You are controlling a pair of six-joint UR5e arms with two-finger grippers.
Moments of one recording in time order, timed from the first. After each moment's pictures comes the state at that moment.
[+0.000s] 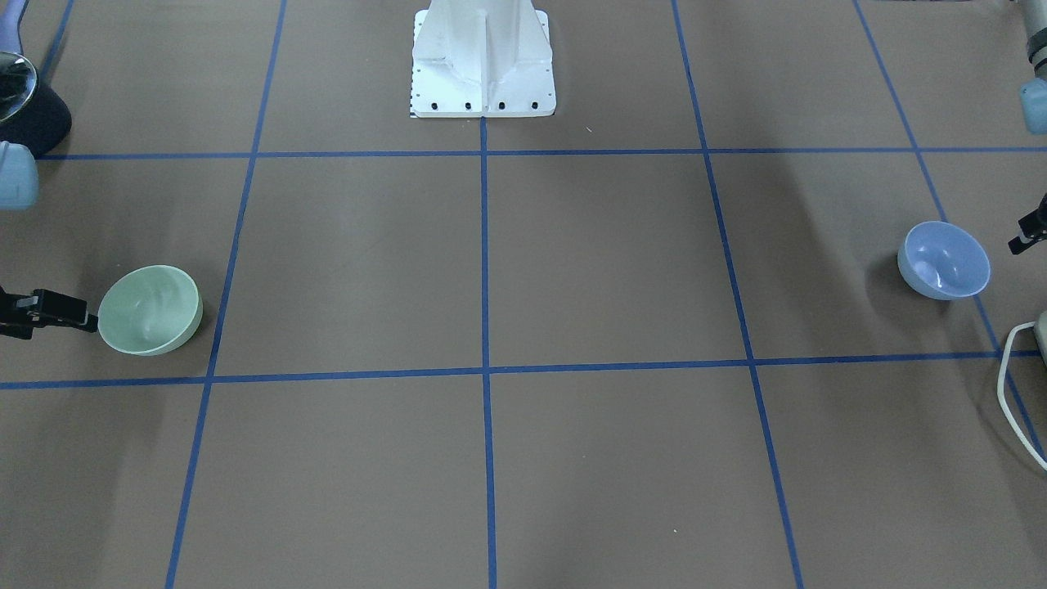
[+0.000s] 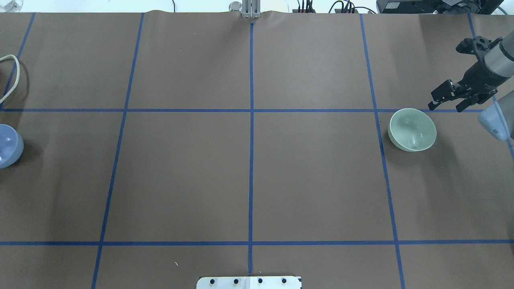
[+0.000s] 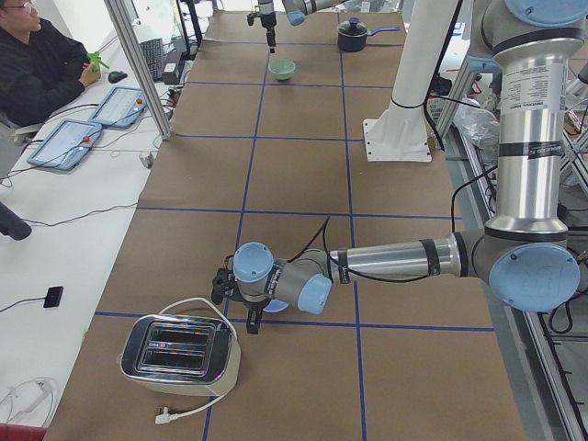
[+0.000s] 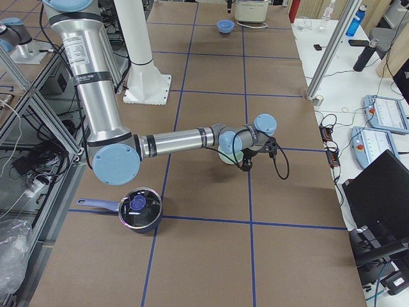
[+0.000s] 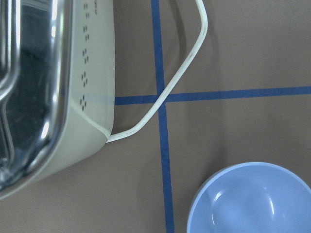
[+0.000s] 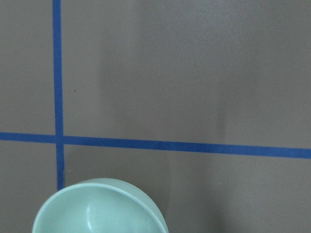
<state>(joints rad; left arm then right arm) -1.39 -1.52 -1.43 -2.07 -2.38 -0.25 1.16 -1.35 1.47 -1.36 2.46 0.49</state>
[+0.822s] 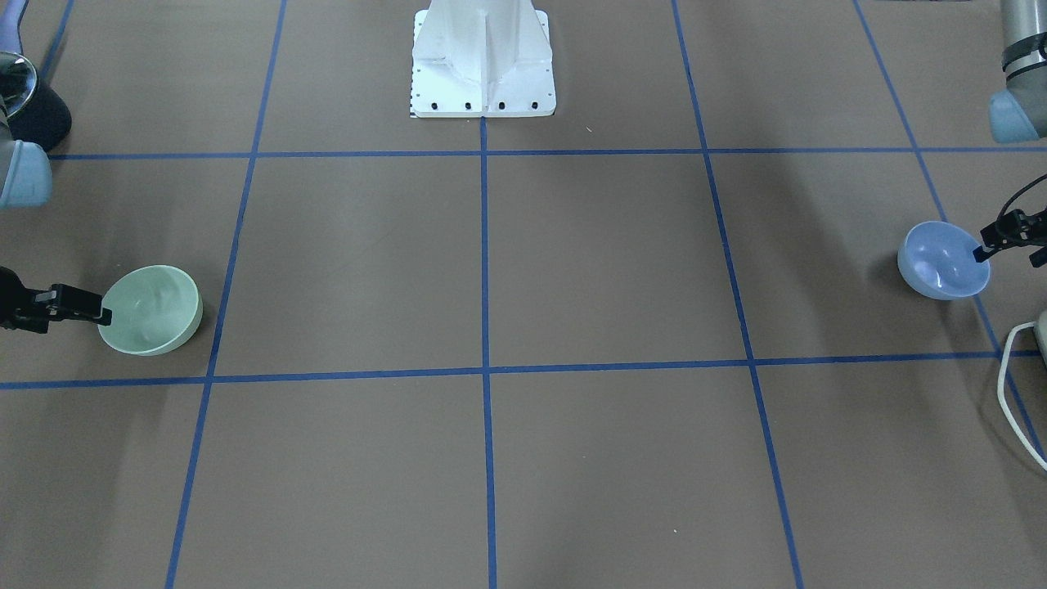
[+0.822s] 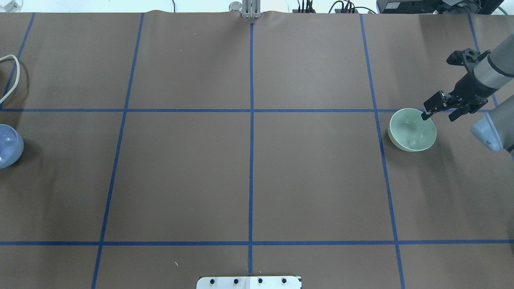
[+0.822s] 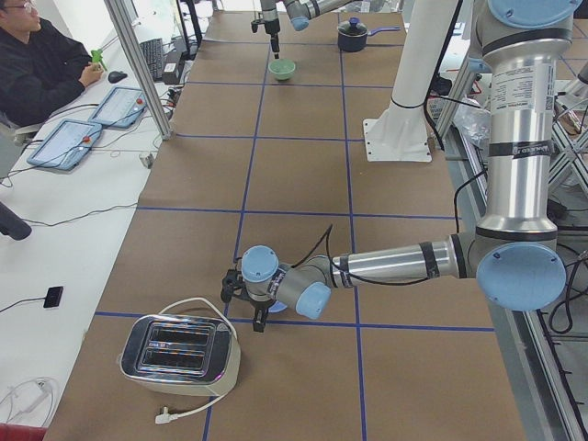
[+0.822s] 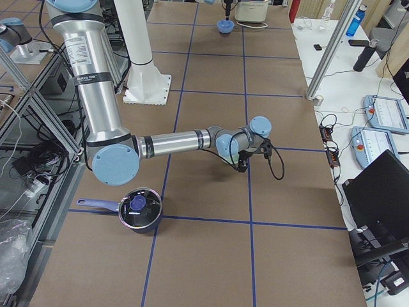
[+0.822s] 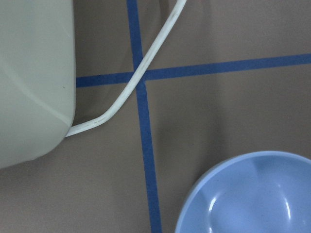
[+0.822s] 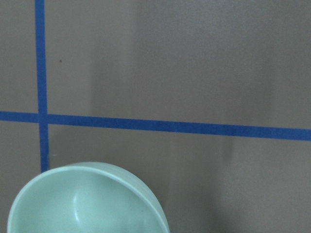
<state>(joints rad) -1.29 -1.52 -1.37 -2.20 -2.34 -0.34 1.12 -1.35 1.47 -1.33 2.45 0.52</state>
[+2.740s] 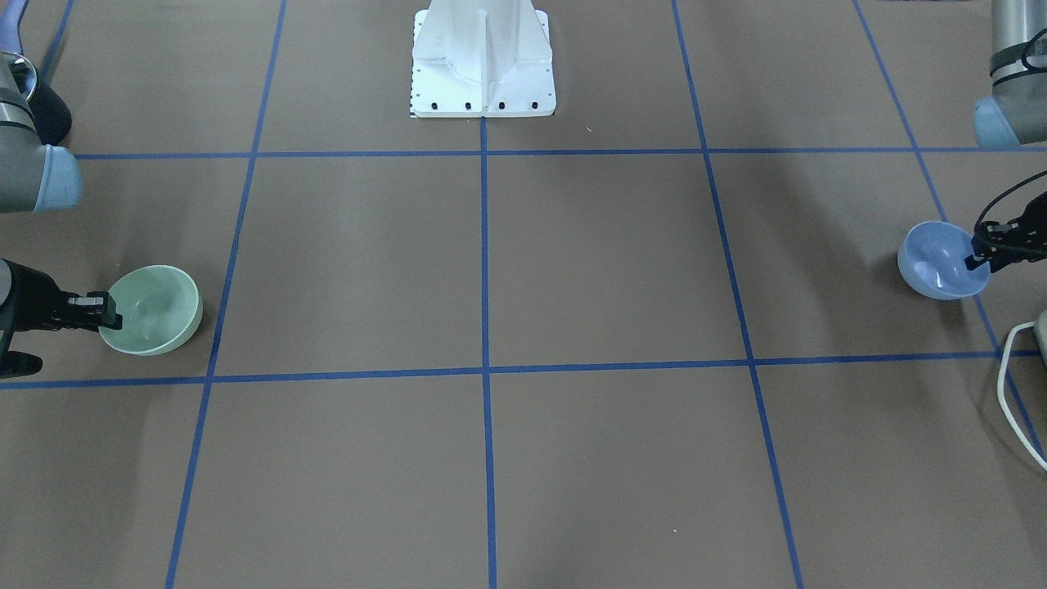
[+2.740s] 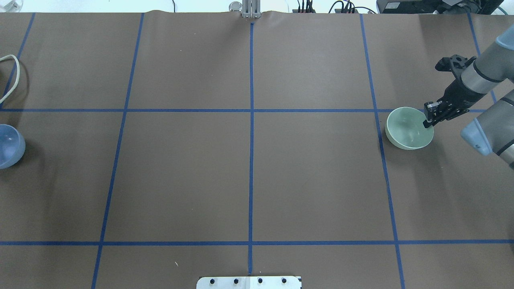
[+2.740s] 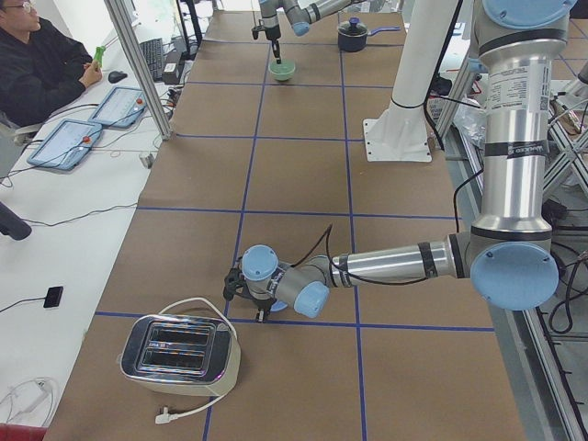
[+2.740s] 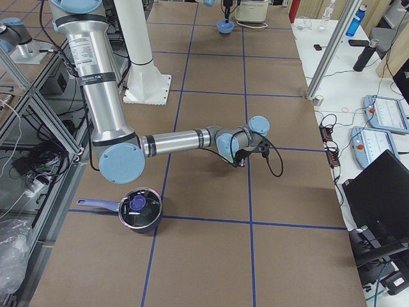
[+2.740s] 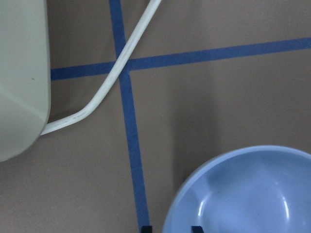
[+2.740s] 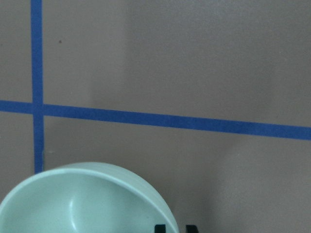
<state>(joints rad) -1.26 -1.52 -1.36 -2.21 -2.34 -0.34 1.08 -1.34 1.45 -1.33 2.42 0.51</state>
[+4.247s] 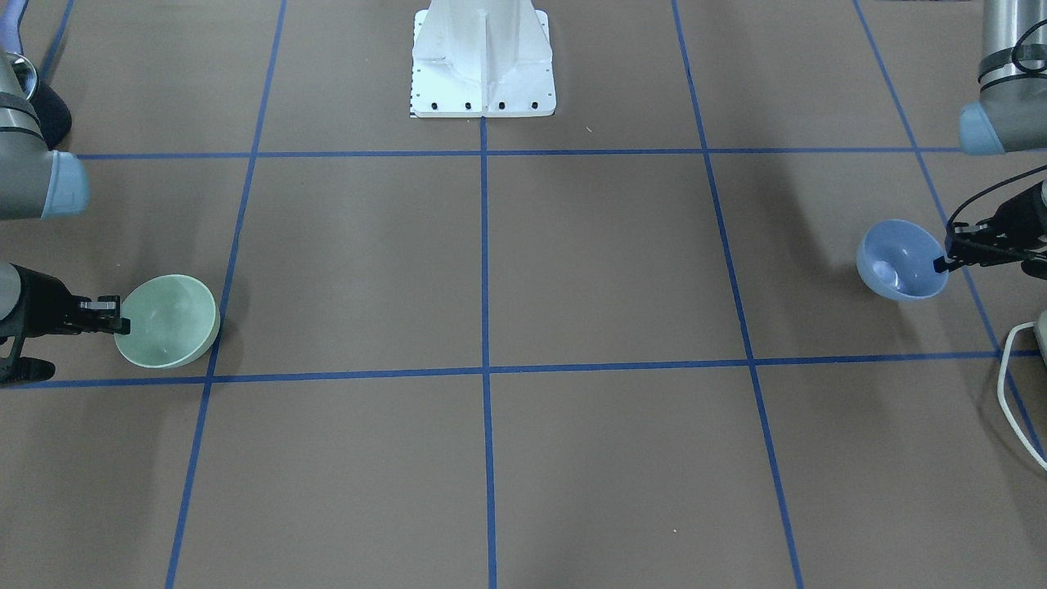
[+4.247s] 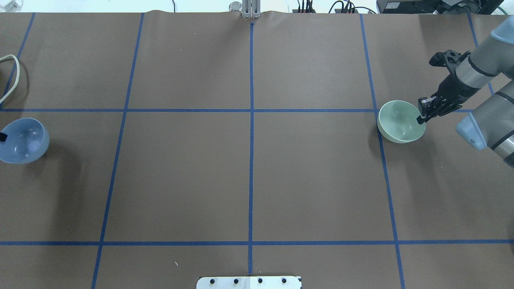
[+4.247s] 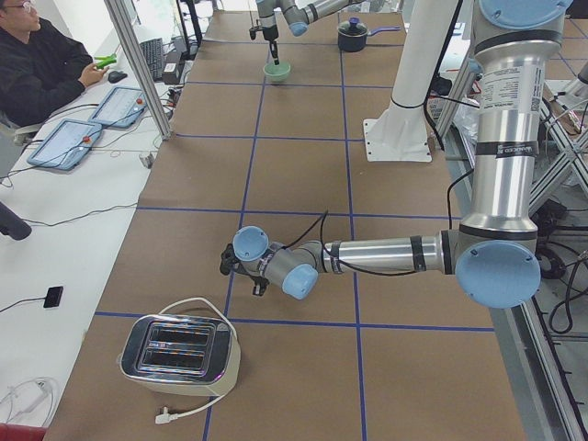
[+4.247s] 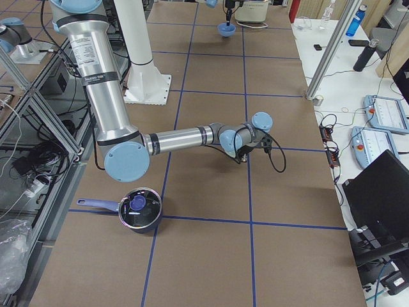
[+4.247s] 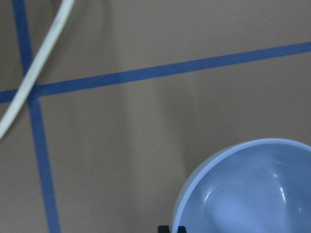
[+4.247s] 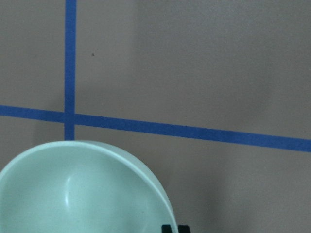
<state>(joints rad) -1.23 -1.58 -1.43 -2.17 -2.50 -0.39 1.08 -1.31 1.44 -1.33 2.46 0.51</state>
